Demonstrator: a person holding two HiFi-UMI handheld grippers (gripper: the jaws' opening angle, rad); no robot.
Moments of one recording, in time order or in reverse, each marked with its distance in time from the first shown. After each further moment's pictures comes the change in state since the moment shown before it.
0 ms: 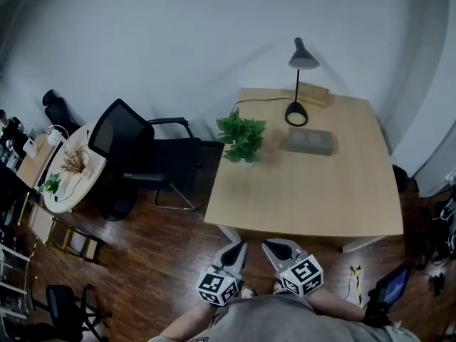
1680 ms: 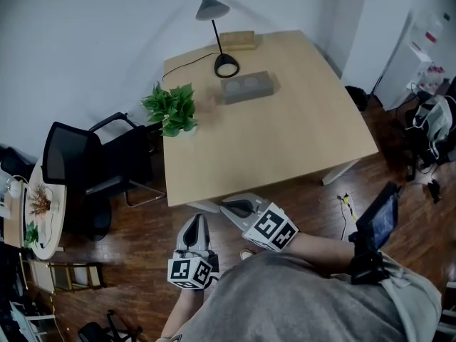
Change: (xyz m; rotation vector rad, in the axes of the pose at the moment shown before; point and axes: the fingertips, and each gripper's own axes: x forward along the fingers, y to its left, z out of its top) left arm -0.006 0.007 0.012 0.011 0.011 0.017; right arm 0.004 -0.003 0.014 -0.046 0.015 -0.010
